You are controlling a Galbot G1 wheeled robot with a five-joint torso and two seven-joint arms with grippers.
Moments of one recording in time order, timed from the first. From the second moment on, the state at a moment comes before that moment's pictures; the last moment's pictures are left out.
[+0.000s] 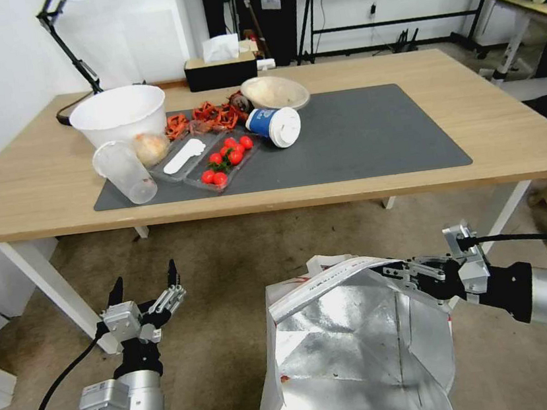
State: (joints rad) left arm 1.75 -1.29 -0.49 -2.23 -0.34 -0.17 -0.30; right arm -1.85 0.57 1.06 2.41 1.45 -0.59 -0.30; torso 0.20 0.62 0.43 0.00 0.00
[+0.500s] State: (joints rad) left arm 1.75 -1.28 -0.49 -2.23 -0.34 -0.17 -0.30; right arm -1.86 0.57 1.06 2.41 1.45 -0.59 -0.30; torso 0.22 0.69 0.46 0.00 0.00
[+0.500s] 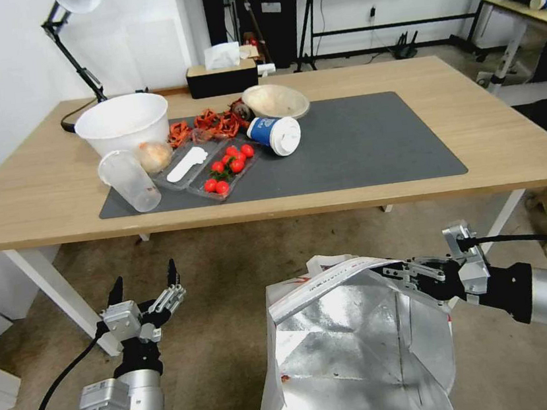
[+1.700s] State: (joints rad) left arm 1.75 -1.29 -0.49 -2.23 -0.34 -0.17 -0.31; right arm -1.86 0.57 1.06 2.42 1.43 -0.59 -0.31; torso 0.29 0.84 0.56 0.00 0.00
